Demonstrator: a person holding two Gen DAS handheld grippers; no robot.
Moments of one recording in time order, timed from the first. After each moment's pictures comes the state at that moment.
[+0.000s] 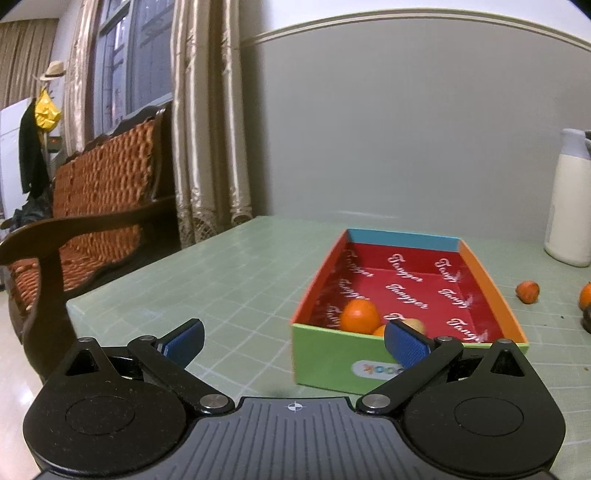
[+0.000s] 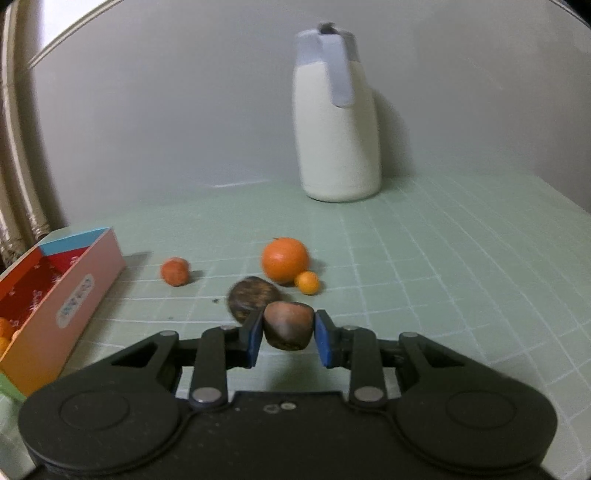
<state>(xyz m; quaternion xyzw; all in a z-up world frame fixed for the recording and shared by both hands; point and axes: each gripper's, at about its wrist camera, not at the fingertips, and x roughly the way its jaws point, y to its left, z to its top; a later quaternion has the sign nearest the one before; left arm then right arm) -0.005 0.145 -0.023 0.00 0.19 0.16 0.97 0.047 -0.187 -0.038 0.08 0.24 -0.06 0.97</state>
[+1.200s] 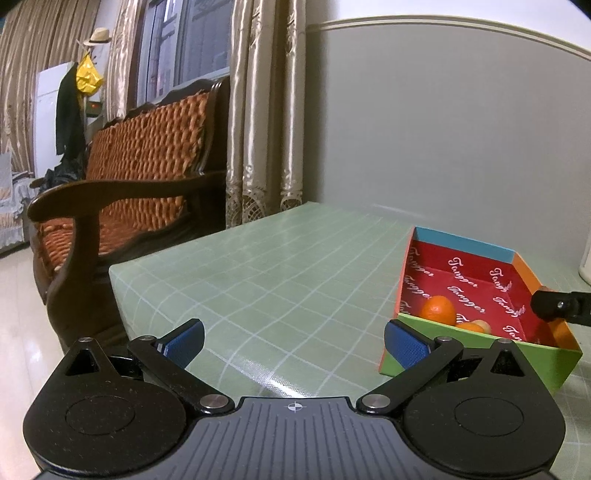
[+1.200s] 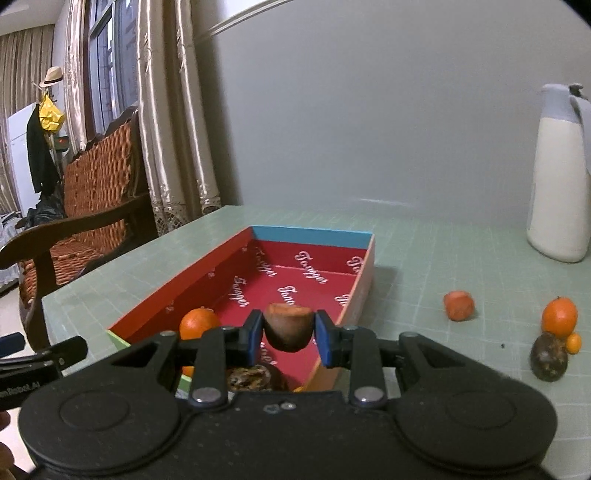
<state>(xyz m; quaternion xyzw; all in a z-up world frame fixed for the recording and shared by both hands) -0.020 0.202 -0.030 -0.05 0.20 0.20 0.96 0.063 -0.020 -0.010 0.01 0.22 0.19 0.96</state>
